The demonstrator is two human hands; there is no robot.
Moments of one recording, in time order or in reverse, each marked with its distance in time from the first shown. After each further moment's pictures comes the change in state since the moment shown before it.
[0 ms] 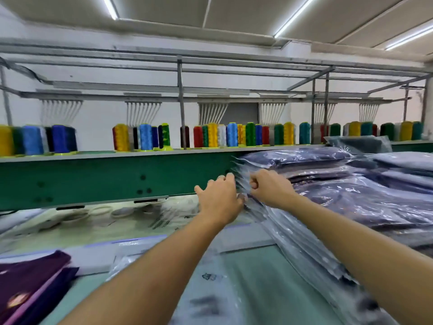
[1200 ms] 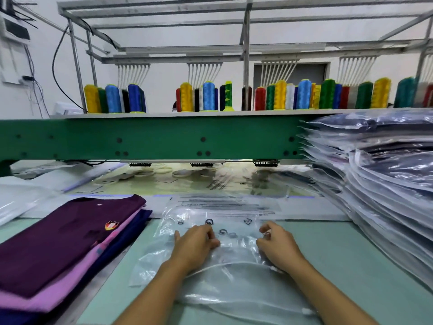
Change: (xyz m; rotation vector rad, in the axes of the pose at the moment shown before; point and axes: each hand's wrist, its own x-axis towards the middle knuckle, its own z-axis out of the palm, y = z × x) left_hand -0.184 -0.250 0.077 -0.175 -0.280 -0.411; right_hand -0.121 -0.113 0.218 0.613 -0.370 0.289
